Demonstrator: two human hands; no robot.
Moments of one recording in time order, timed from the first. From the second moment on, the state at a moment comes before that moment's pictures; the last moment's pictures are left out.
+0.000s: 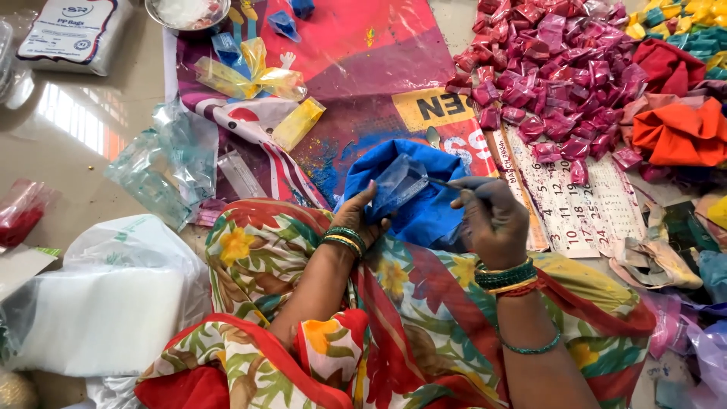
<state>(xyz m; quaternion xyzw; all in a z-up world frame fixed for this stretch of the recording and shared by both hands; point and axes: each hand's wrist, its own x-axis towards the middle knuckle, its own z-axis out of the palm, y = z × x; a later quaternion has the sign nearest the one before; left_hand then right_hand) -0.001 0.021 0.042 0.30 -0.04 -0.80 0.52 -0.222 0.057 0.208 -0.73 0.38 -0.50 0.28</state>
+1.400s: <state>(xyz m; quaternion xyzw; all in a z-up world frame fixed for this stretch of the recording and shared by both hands) 0.006 0.017 0.042 0.28 0.02 -0.66 0.69 -0.220 -0.003 0.075 -0.17 0.54 -0.59 0.57</state>
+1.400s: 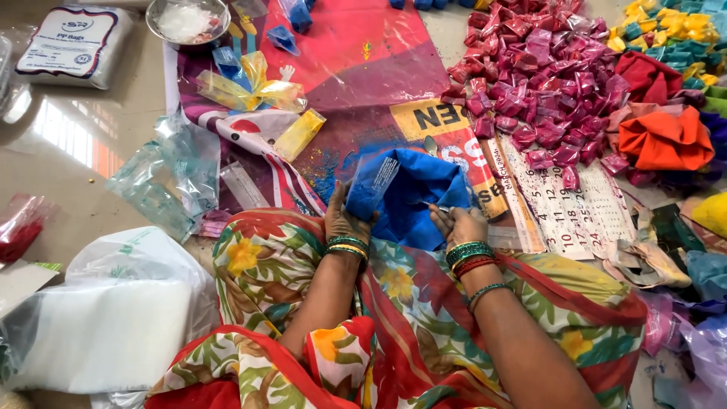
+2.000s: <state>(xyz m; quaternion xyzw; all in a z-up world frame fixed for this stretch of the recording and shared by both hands) 0.000 0.009 0.035 0.37 0.03 -0.67 0.65 -0.243 0.036 0.177 -0.30 0.36 -0.65 0.60</state>
